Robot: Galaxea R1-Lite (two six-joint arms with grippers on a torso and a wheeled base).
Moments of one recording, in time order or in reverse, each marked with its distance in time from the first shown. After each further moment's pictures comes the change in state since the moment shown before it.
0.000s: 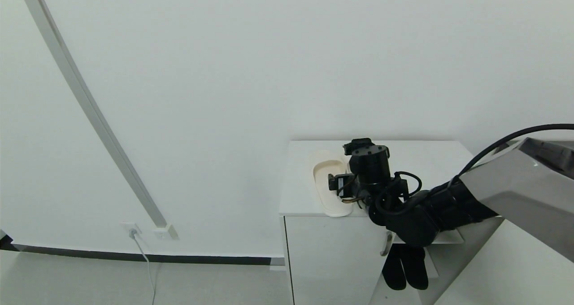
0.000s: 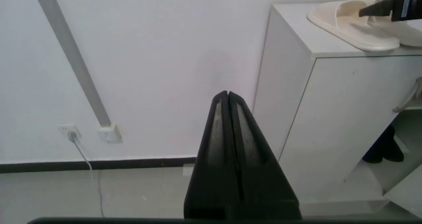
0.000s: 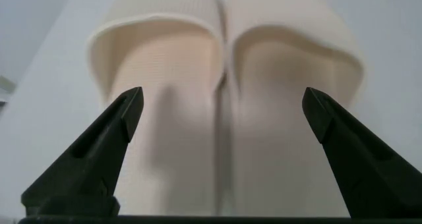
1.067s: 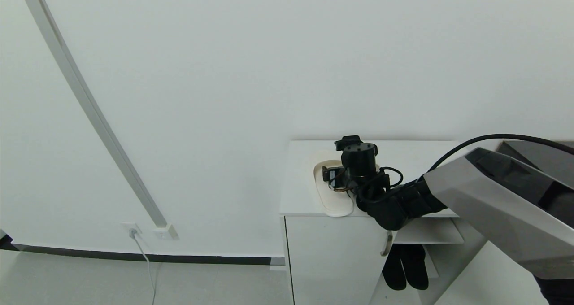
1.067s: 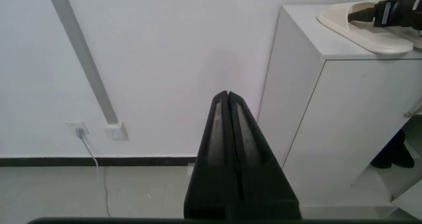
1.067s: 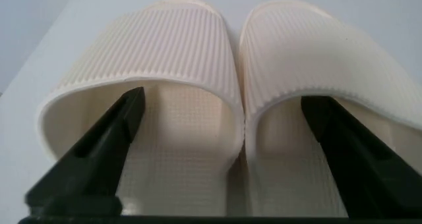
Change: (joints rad) left arm 0.000 0.000 0.000 0.000 0.035 -0.001; right arm -0.062 0.187 -0.249 -0.021 0.069 -0.048
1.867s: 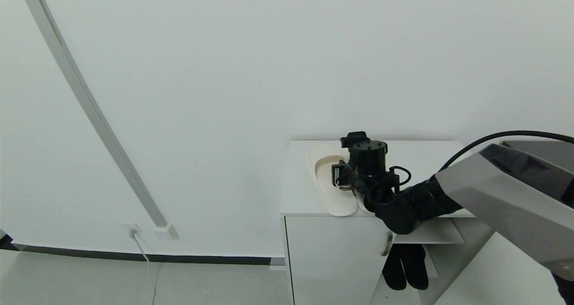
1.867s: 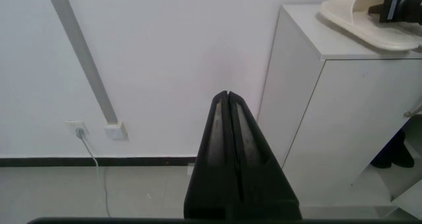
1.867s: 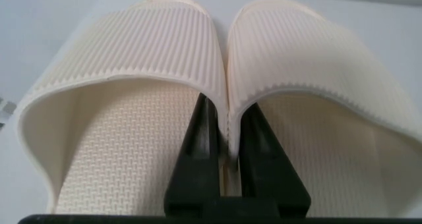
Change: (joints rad) left arm 0.000 0.000 0.000 0.000 -0.001 0.000; right arm -0.001 -0.073 0.118 -0.115 0.018 -0.038
